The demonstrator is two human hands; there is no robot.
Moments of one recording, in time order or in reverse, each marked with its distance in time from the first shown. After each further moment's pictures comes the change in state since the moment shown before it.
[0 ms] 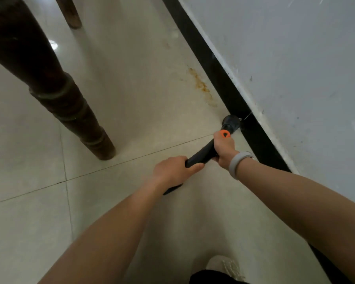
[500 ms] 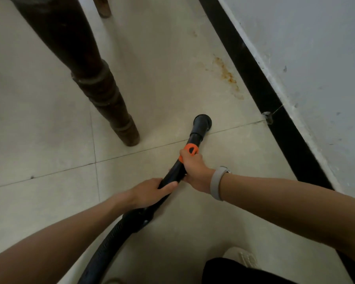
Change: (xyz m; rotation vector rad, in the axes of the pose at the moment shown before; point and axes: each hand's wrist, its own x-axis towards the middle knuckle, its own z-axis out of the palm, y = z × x) left_hand -0.082 -0.094 0.004 -0.325 -0.267 -0.140; right_hand -0.078 0.073 0.080 -0.121 -0.393 0.181
